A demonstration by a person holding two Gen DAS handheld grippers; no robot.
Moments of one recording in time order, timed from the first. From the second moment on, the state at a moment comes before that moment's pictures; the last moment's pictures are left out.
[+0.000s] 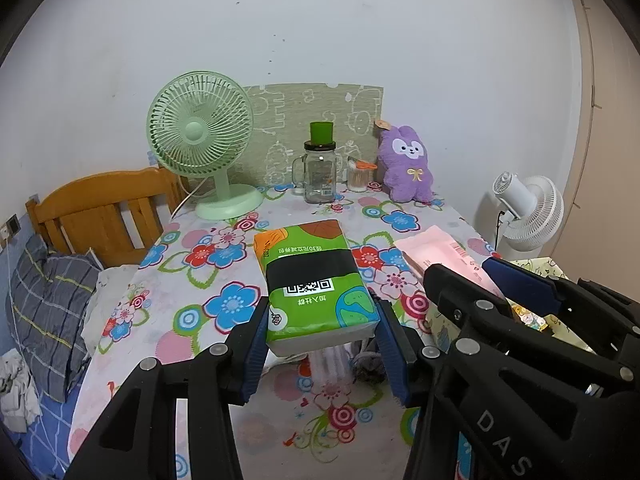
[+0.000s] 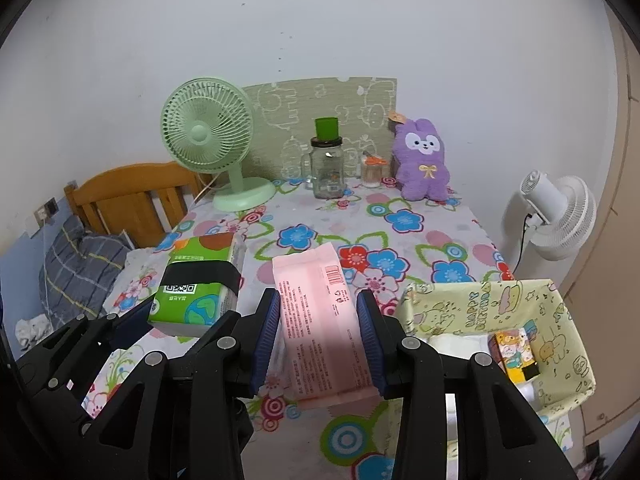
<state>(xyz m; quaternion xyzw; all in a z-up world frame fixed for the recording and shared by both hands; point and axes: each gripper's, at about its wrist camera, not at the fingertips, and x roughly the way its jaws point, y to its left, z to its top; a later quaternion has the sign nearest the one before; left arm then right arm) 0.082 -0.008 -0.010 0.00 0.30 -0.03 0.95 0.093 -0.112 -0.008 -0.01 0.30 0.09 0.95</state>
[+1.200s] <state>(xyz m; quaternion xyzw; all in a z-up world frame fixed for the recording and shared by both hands) 0.107 -0.109 -0.015 0.02 0.30 -0.11 0.95 0.108 -0.213 -0.012 0.01 0.30 0.02 0.96</state>
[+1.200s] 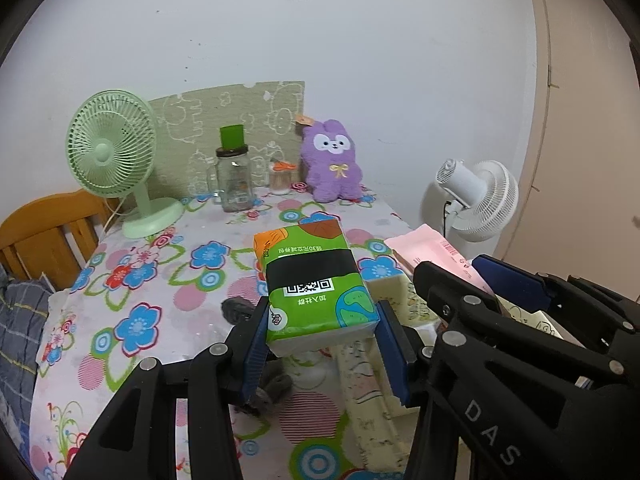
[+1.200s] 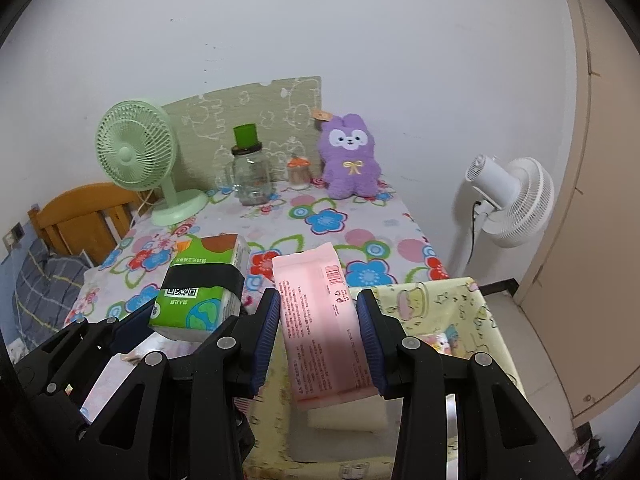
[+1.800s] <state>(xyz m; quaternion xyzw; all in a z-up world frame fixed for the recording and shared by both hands) 0.107 -0.159 -0.033 0.03 0.32 -0.16 0.93 0.108 -0.261 -0.032 0.03 0.31 -0.02 0.95</state>
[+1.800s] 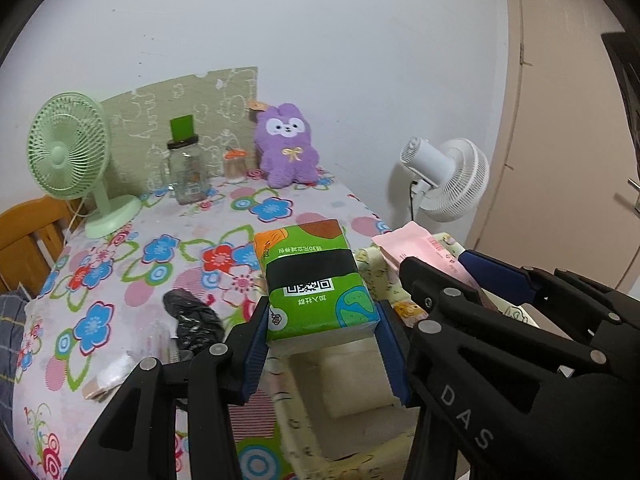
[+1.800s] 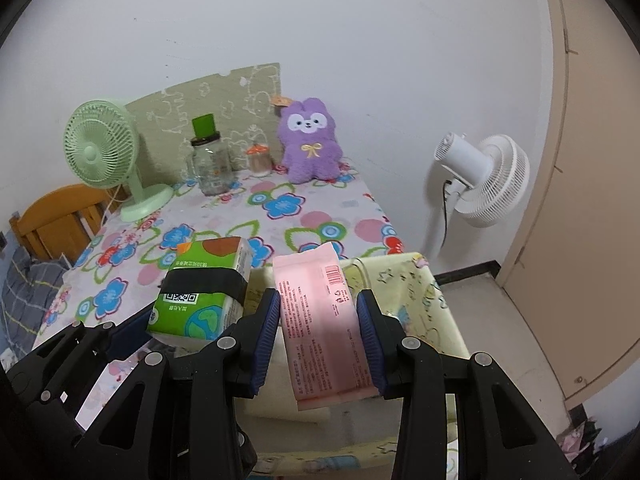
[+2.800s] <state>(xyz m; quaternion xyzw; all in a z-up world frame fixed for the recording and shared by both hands) 0.115 -0.191 -0.064 0.07 0.37 -0.18 0.91 0.117 -0.295 -0.072 0.06 0.36 -0.03 0.93</state>
